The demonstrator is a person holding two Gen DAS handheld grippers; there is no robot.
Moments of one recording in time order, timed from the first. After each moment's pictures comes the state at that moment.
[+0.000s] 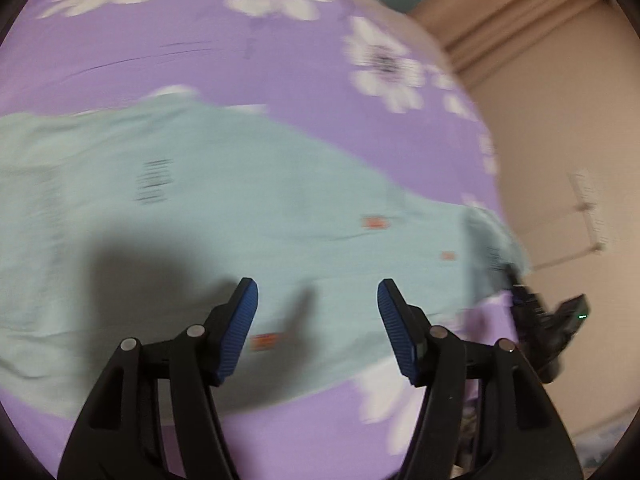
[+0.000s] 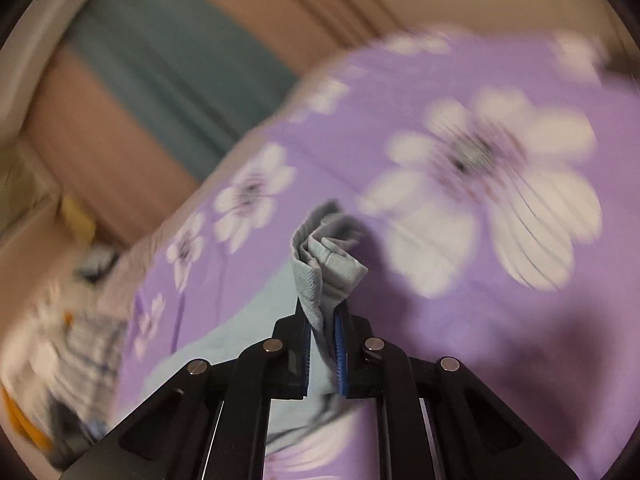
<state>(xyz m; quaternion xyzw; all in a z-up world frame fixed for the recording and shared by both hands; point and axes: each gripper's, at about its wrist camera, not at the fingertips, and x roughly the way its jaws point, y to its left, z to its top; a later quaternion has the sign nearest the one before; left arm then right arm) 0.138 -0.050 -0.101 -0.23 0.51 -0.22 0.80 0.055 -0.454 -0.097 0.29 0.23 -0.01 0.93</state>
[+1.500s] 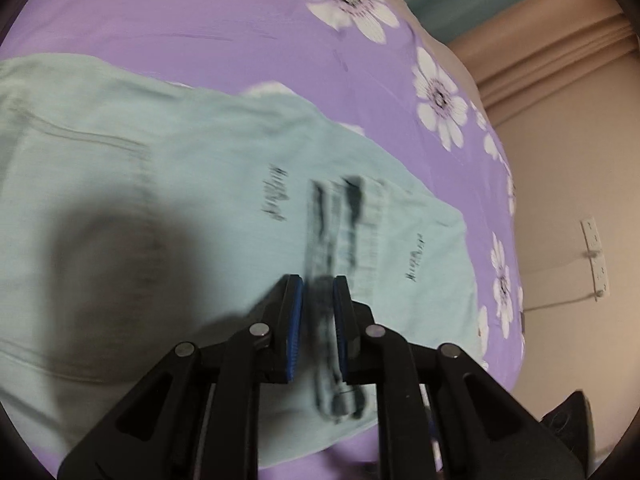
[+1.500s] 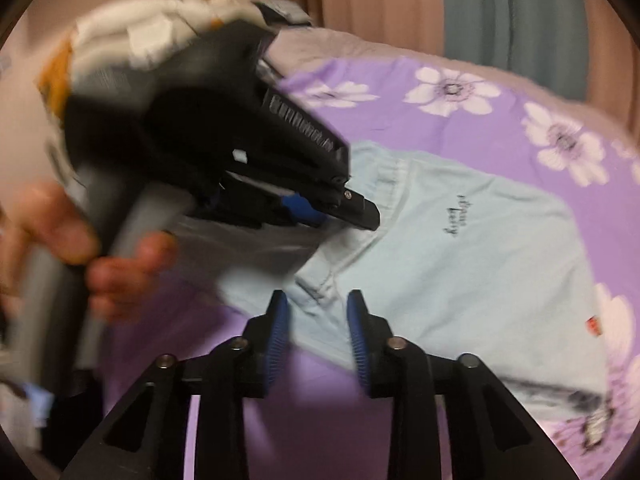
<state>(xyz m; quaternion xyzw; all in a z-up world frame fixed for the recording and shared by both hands) 0.139 0.038 -0.144 -0.29 0.50 -0.13 0.80 0.076 -0.138 -0.131 -0.07 0.35 0.29 0.89</state>
